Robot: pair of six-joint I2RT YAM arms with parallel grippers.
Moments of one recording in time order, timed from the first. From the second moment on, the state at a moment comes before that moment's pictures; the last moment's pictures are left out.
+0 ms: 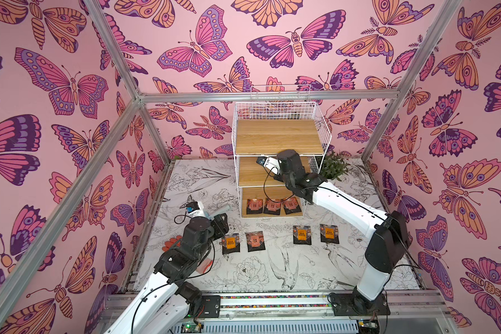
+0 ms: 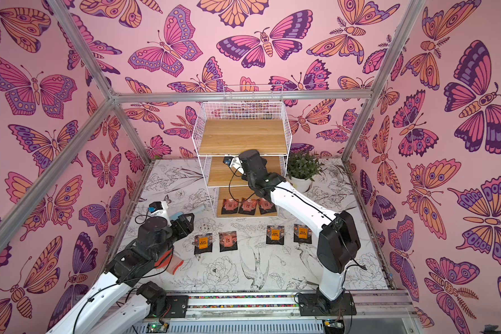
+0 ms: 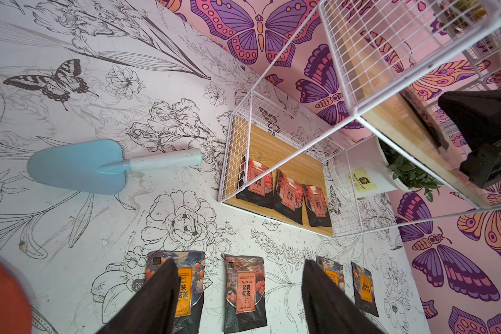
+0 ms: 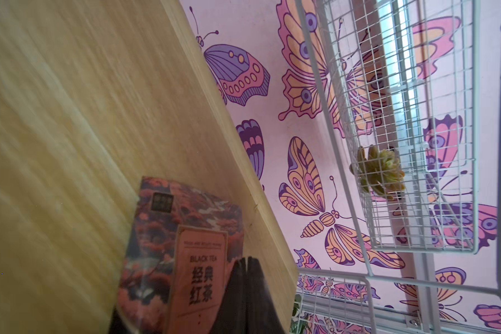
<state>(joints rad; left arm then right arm) -0.51 0.64 0.62 -0.48 -0.22 -0.79 0.76 1.79 1.63 -0.32 0.53 -0.87</state>
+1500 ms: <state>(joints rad) -0.50 0.63 0.62 -0.48 -0.21 -0.79 0.82 1.65 1.62 -0.64 0.27 -0.64</state>
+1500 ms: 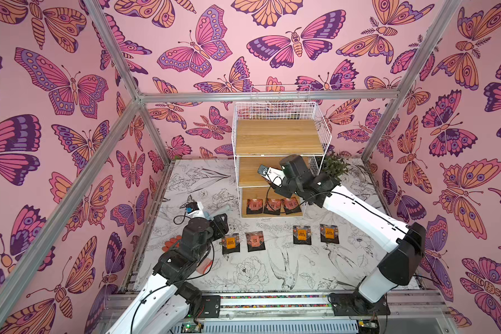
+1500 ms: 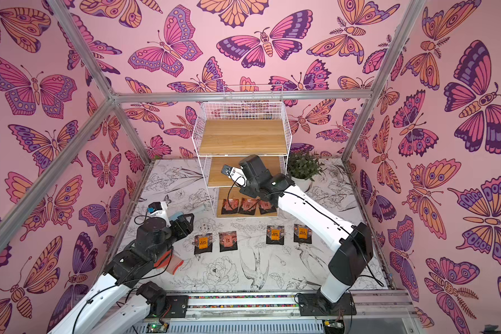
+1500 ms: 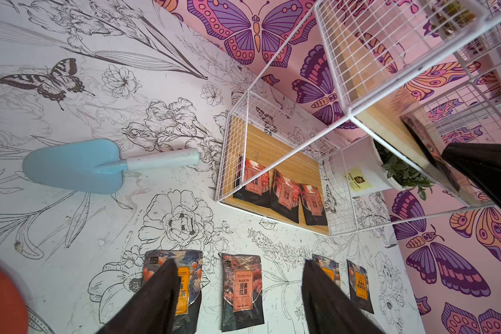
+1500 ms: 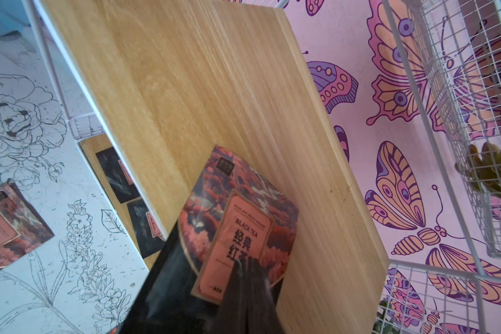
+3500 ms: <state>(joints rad) -0.94 1.65 1.64 -0.65 -0.51 -0.51 0.57 0.79 0.81 -0.44 0.30 0.11</state>
